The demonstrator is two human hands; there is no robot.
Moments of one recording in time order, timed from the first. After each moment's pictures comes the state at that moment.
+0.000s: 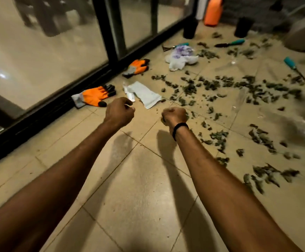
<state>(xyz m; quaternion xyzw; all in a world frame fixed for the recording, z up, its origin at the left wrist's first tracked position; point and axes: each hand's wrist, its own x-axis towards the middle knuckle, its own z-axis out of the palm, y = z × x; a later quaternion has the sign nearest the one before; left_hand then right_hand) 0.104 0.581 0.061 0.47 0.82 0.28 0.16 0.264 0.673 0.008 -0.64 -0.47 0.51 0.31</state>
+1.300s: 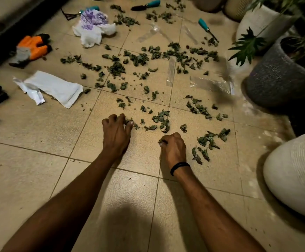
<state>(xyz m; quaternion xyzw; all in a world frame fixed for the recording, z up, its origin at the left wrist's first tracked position) 0.259 0.676 -0.126 0.68 0.70 0.18 0.12 0.459 0.617 -0.093 -0.78 -0.57 0.22 0.16</state>
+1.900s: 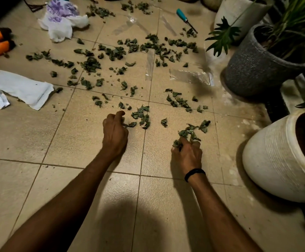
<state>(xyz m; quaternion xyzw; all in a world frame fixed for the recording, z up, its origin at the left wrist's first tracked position) 0.328 0.671 -0.113 0.66 0.66 0.28 0.22 0.553 0.571 -0.085 -0.85 -0.48 0.18 0.09</state>
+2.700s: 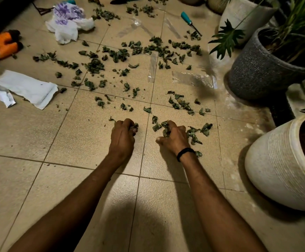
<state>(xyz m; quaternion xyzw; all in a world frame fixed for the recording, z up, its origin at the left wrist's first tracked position) 0.346 0.653 -0.112 0.67 0.63 0.31 0.24 0.537 0.635 -0.072 -0.79 -0.51 0.31 0.13</state>
